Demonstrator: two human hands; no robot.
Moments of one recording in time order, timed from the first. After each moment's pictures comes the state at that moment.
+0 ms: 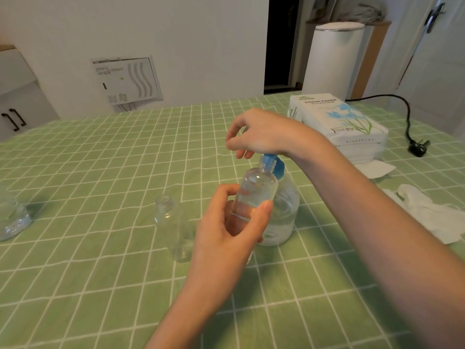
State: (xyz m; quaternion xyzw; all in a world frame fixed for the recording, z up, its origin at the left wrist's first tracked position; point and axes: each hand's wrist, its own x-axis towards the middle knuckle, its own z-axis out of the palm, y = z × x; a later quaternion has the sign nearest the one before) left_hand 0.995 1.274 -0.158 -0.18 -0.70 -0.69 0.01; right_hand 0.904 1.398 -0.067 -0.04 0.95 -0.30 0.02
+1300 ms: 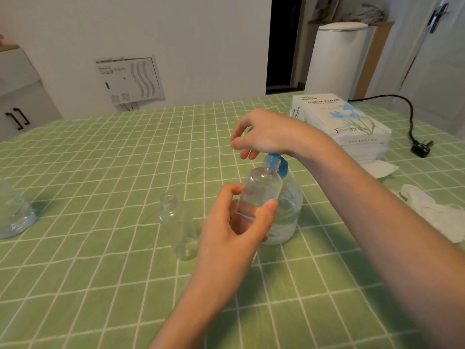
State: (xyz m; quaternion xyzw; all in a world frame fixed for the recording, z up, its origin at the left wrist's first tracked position) left_hand 0.995 1.275 -0.159 -0.19 -0.69 -0.70 0.01; right_hand 0.903 1.399 -0.070 -0.03 0.95 -0.31 0.03
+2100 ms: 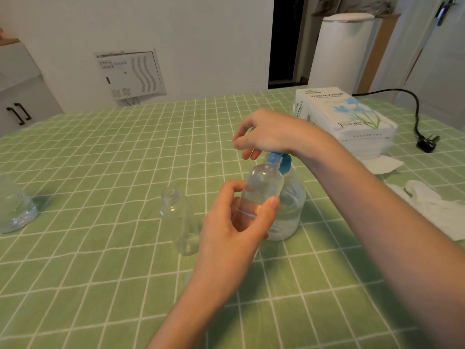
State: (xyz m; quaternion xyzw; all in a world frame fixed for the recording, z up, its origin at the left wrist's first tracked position) left_hand 0.994 1.274 -0.163 -0.19 -0.70 -0.69 0.00; right_hand 0.904 1.399 -0.075 -0.03 0.95 -0.30 0.04
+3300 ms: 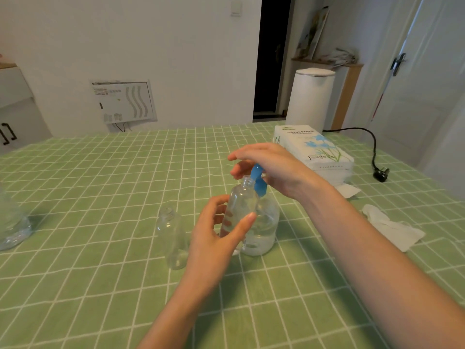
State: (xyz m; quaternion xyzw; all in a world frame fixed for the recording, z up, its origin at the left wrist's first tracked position) left_hand 0.986 1.274 -0.163 -0.18 -0.71 -0.68 0.04; right_hand 0.935 1.420 -0.080 -0.01 0.79 -0.61 0.00
